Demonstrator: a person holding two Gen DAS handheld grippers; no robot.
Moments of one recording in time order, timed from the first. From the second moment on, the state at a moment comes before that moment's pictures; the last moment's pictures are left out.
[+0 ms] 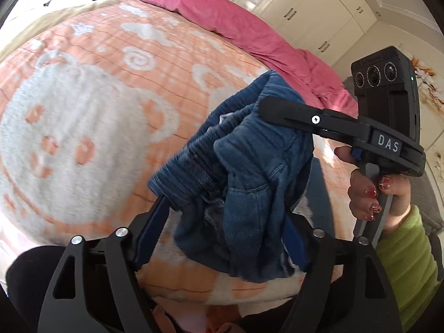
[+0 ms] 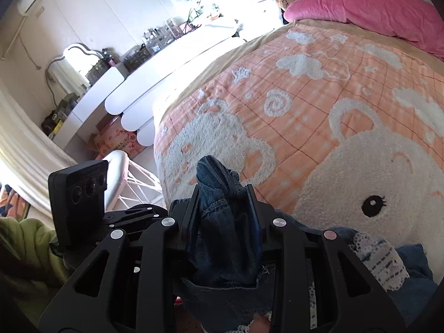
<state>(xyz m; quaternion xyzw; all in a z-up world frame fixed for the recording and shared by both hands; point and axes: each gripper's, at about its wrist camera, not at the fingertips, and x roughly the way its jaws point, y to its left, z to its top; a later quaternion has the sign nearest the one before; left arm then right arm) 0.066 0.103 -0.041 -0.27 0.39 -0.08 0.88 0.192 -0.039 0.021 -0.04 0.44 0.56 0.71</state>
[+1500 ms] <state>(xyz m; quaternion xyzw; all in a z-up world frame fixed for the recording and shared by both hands) 0.082 -0.049 -0.049 -0.05 0.42 -0.16 0.89 0.138 -0.237 -0.048 -0.01 0.43 0.32 0.84</state>
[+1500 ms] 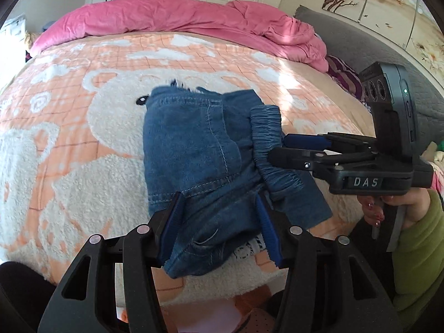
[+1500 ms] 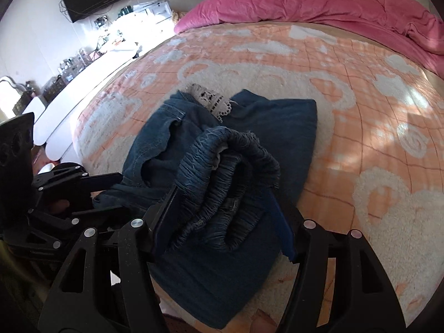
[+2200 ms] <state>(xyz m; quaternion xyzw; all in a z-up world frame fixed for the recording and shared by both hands) 0.069 -0.024 -0.016 -0.08 0.38 -0.14 0.91 0.076 -0.243 -0.006 -0.03 0.32 0.34 0.88</state>
